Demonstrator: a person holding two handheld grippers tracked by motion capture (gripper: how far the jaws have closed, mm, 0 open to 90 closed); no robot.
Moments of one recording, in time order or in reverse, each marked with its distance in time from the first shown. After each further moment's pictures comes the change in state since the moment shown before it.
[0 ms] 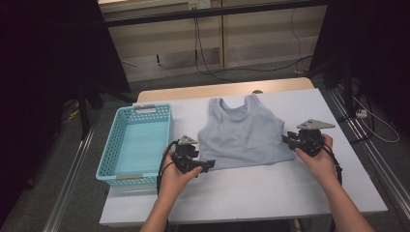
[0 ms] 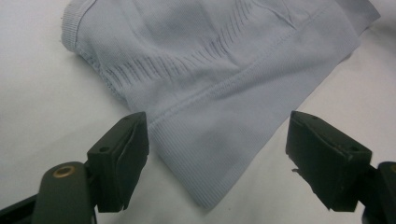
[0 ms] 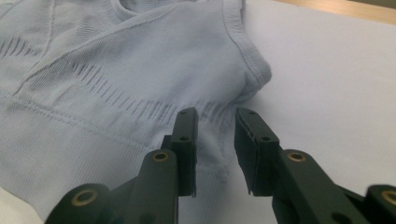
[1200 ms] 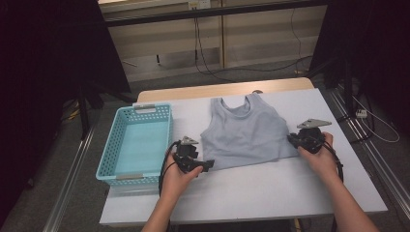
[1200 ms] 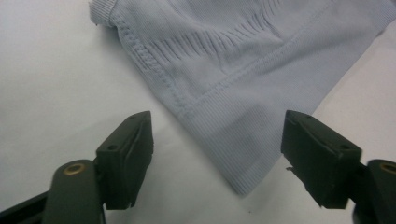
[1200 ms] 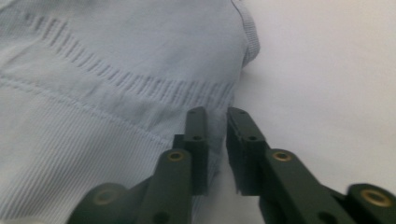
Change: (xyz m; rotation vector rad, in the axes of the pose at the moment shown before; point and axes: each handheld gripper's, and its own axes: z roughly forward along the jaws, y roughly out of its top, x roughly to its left) left arm 0.004 -0.004 0.010 0.034 0.043 -0.012; right arm -0.022 -0.010 0.019 0.098 -0.050 -0.048
